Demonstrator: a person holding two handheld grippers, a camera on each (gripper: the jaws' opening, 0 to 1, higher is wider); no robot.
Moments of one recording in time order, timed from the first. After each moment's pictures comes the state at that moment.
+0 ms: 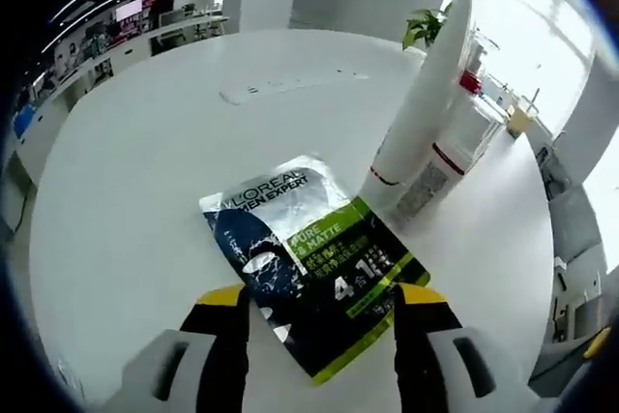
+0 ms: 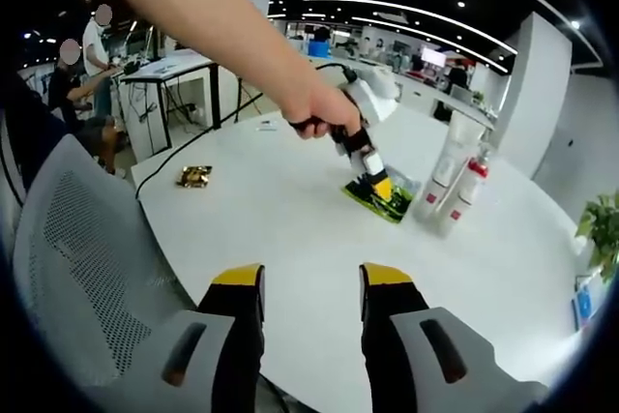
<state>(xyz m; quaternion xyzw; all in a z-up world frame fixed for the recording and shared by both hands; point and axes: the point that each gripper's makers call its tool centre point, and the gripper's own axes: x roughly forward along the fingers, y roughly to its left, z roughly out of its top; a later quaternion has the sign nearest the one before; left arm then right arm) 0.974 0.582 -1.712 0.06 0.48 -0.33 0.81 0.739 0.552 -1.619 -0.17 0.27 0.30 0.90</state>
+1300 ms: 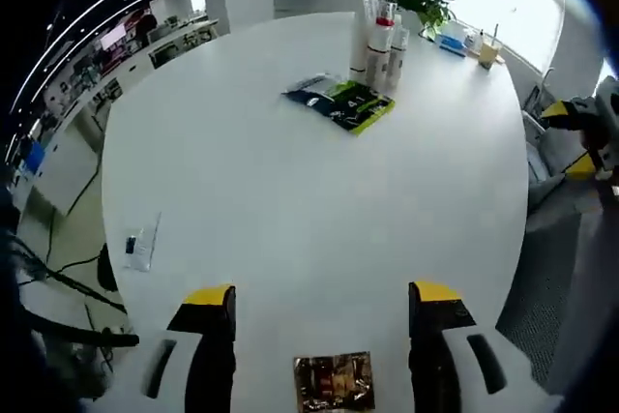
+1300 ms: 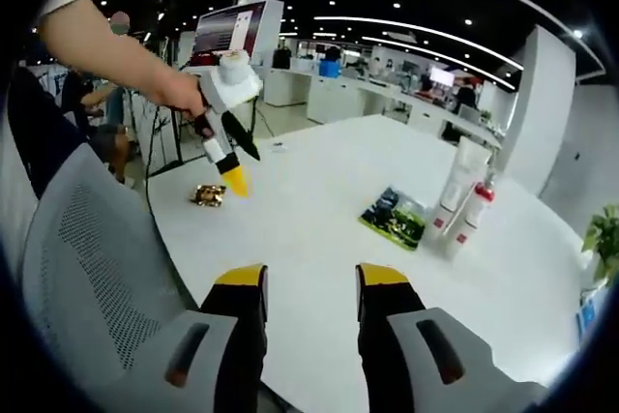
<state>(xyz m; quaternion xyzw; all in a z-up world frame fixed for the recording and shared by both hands) 0.815 0.785 -1.690 0.17 0.48 -0.32 0.80 0.735 0.568 -1.600 -0.16 0.22 0.33 0.90</state>
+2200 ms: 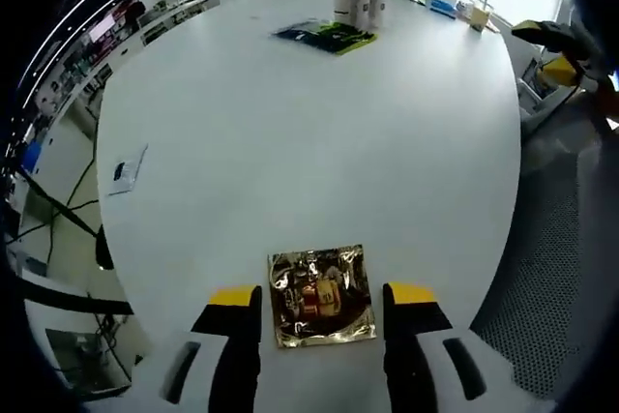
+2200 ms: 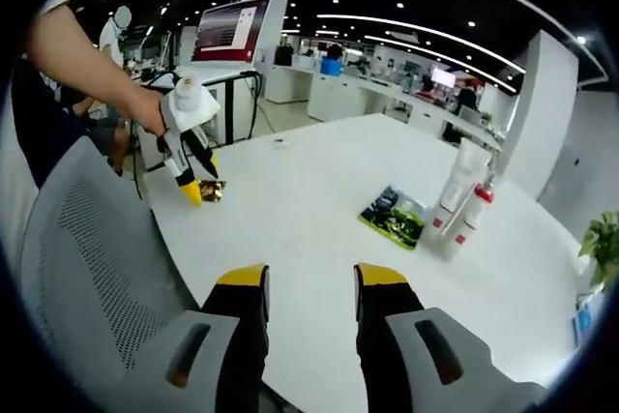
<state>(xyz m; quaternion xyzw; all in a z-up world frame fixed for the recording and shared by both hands) 0.767 0.823 -1.732 0.20 0.52 -0.32 0.77 0.734 0.565 -1.602 -0.17 0.23 0.33 0.90</state>
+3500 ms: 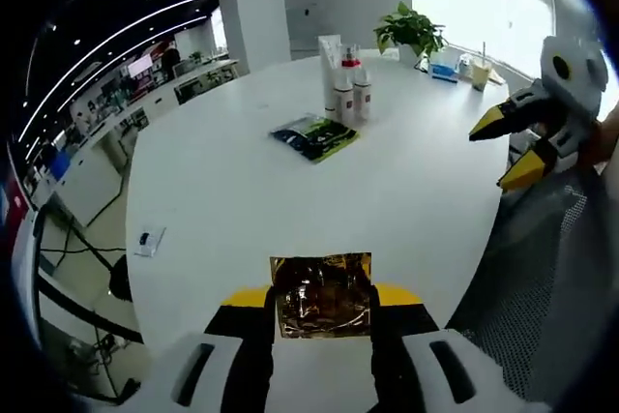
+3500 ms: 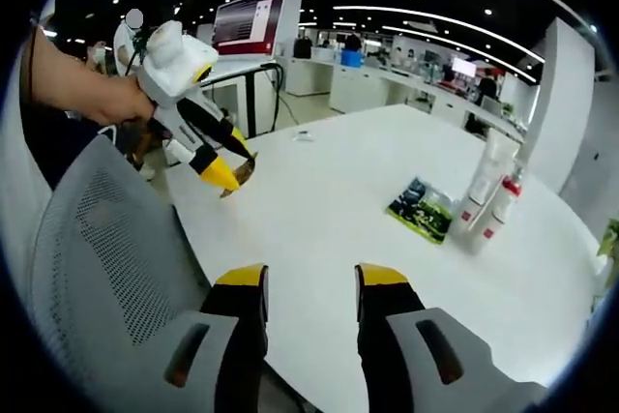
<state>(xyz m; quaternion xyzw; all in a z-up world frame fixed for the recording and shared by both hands) 0.745 0.727 -1.651 0.15 0.37 -0.32 0.86 0.721 0.582 -1.613 -0.16 0.25 0.38 0.88</state>
